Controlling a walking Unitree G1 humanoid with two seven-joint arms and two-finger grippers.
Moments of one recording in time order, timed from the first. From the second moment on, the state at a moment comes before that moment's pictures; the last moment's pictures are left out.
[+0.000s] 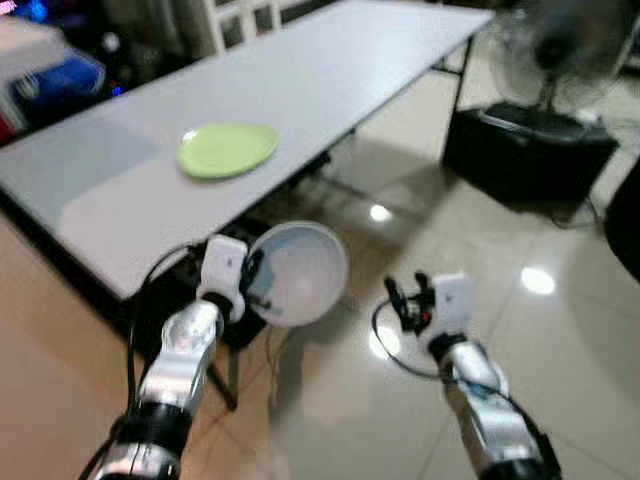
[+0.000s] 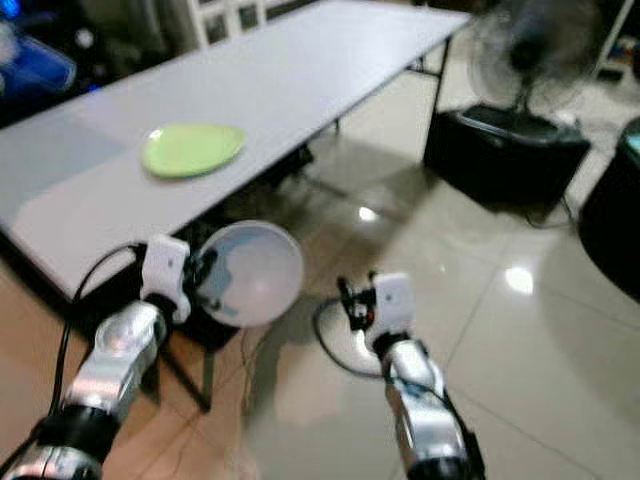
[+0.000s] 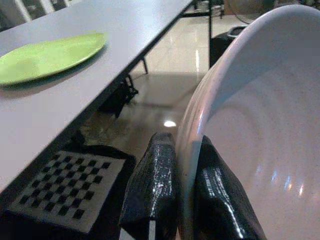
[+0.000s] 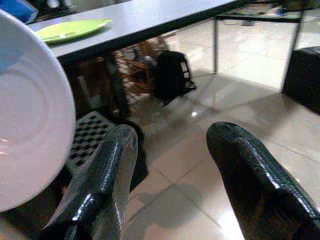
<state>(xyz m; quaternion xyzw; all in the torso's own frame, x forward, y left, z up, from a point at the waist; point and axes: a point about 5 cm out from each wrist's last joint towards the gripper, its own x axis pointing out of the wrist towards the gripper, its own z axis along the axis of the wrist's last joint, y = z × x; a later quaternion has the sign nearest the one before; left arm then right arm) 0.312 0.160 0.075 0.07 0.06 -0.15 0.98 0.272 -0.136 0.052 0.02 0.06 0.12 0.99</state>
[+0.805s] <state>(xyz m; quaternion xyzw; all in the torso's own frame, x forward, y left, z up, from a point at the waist) 0.315 0.137 0.074 0.09 0.07 -0.18 0.98 0.269 -0.150 0.049 0.01 0.07 0.10 0.99</state>
